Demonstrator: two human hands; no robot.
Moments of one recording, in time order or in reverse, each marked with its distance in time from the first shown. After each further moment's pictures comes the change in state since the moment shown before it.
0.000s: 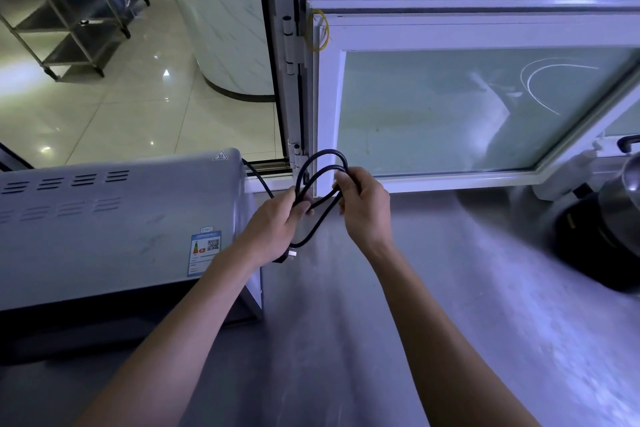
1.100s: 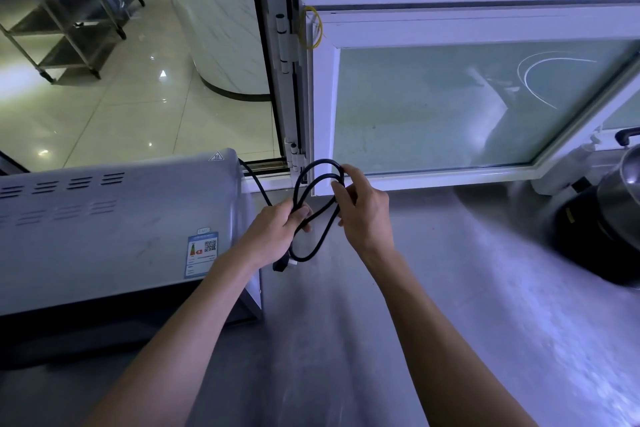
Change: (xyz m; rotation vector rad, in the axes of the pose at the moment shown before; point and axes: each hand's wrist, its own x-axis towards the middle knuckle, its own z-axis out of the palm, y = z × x) left_hand 0.000 -0.002 0.007 -0.006 -0.067 -0.153; right_hand -0.001 0.020 -0.003 -0.175 0.010 -0.183
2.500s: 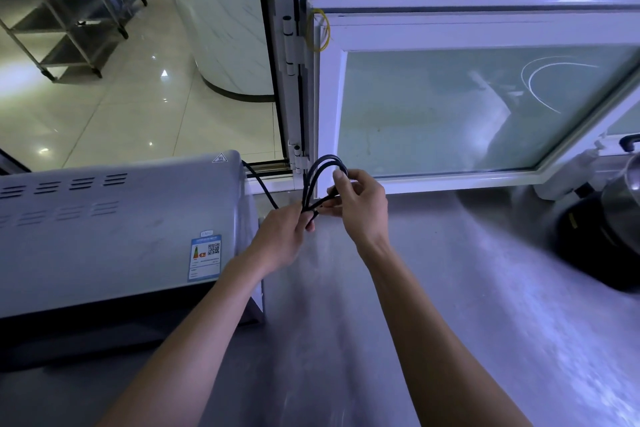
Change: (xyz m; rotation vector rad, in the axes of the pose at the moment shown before) left_hand 0.006 -0.005 0.008 0.174 0.055 0.083; right_hand 0.008 -0.025 0.009 0.437 0.022 0.355
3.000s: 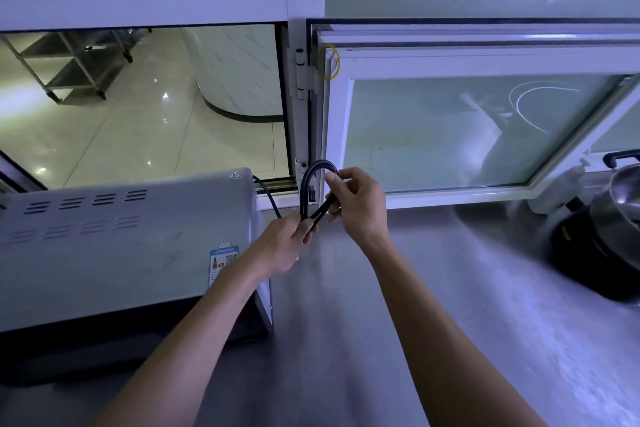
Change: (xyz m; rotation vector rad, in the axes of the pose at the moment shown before) left_hand -0.020 0.014 -0.041 -0.336 -0.125 -0.113; right_hand -0.002 -0.027 0.016 -0.147 -0.059 -0.159
